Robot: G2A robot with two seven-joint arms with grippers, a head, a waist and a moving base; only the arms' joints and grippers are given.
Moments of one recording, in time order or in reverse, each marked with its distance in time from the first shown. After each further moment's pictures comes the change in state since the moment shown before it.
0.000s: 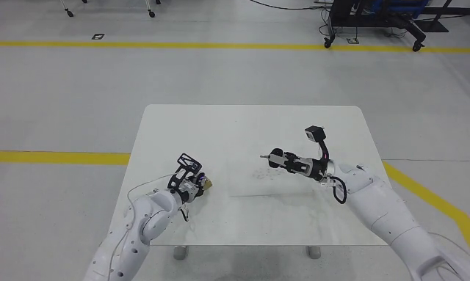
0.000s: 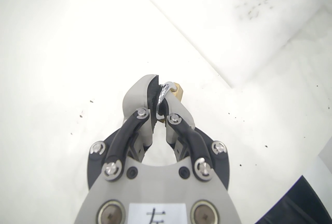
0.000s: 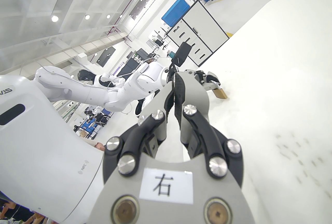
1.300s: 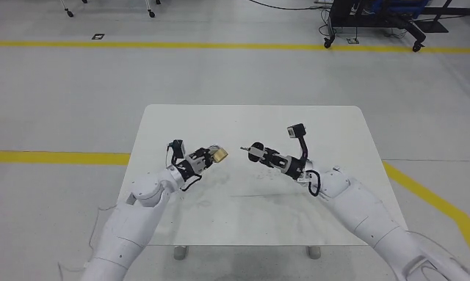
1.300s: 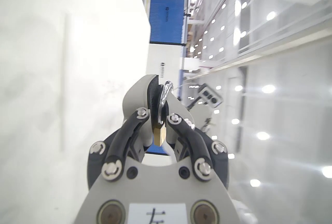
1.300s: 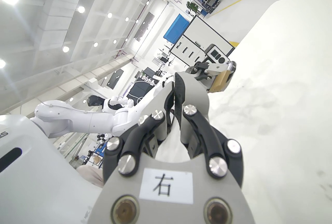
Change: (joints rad) left arm -0.283 -0.125 0.028 0.451 -1.736 0.273 -0.166; right arm 0.005 -0.087 -0.085 -0.066 -0.046 0.206 -0.254
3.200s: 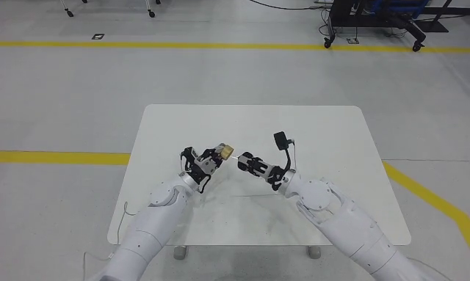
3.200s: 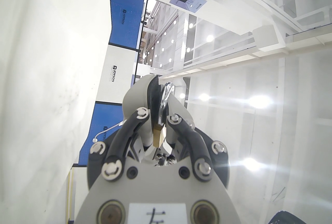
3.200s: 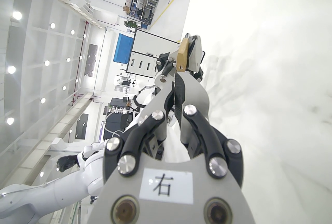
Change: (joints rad) left arm -0.057 -0.113 0.103 0.279 -0.213 -0.314 -0.039; right arm -0.192 -0.024 0.105 -0.362 -0.231 0.741 -0.185
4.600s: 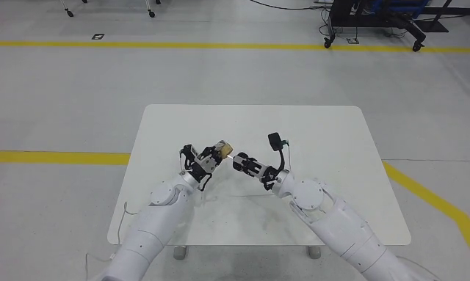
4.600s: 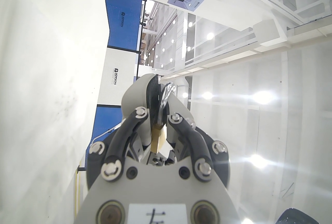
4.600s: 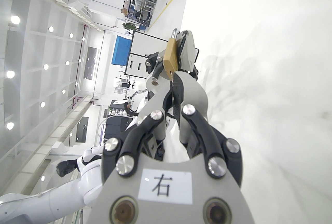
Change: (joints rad) left arm 0.011 -0.018 -0.040 -0.023 0.065 -0.027 0.029; right arm 0.003 -0.062 0.004 0.044 -0.050 -0.001 0.005
